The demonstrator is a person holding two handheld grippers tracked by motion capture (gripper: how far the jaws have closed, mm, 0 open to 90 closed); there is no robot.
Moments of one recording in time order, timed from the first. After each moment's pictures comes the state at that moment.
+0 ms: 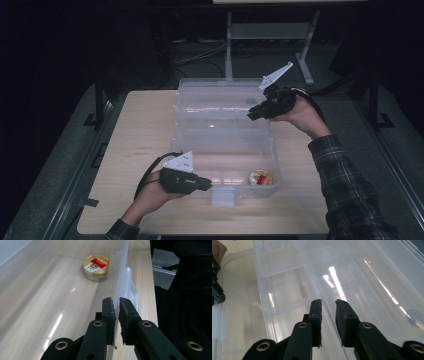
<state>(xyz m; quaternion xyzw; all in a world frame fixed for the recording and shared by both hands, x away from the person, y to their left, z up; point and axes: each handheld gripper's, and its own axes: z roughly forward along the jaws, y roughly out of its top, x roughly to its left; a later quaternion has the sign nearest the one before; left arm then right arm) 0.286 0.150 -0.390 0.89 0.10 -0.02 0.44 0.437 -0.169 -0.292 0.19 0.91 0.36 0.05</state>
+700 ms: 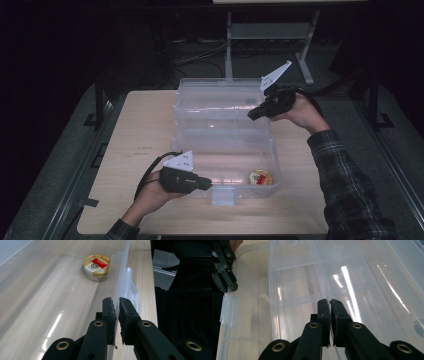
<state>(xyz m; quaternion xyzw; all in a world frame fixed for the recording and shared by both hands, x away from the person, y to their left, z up) 0.287 0.150 -0.389 0.89 0.11 -0.02 0.44 0.443 -0.171 -0.290 0.14 0.93 0.35 0.03</state>
